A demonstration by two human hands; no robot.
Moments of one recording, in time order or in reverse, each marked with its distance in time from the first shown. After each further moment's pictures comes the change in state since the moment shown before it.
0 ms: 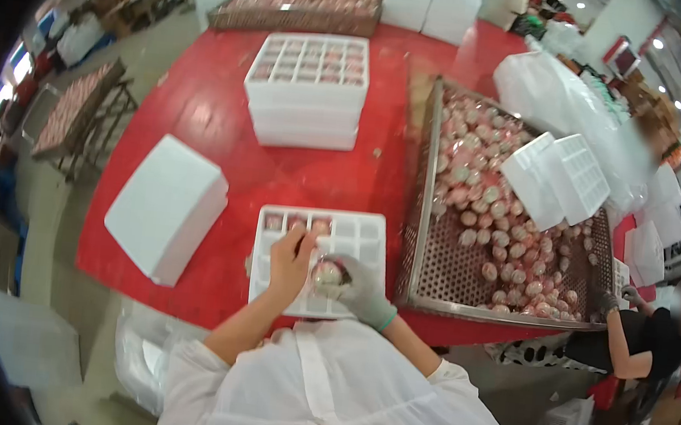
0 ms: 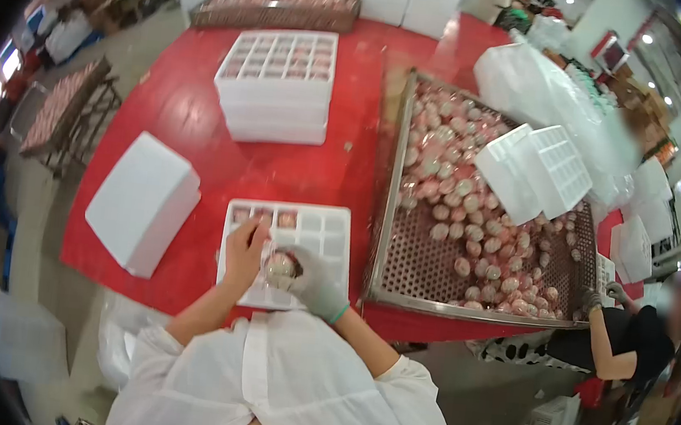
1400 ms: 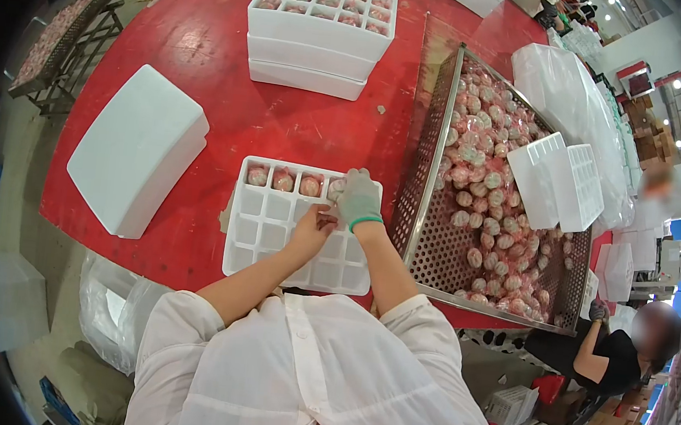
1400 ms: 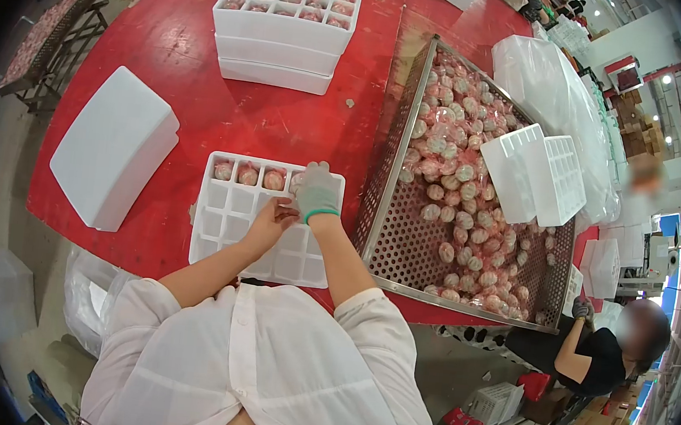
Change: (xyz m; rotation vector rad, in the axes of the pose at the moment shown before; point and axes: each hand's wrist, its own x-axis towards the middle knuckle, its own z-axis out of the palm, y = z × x) left_hand -0.022 -0.115 0.094 -0.451 -0.359 -0.691; right_hand 0.130 0.117 -0.038 -1.066 0.141 0.192
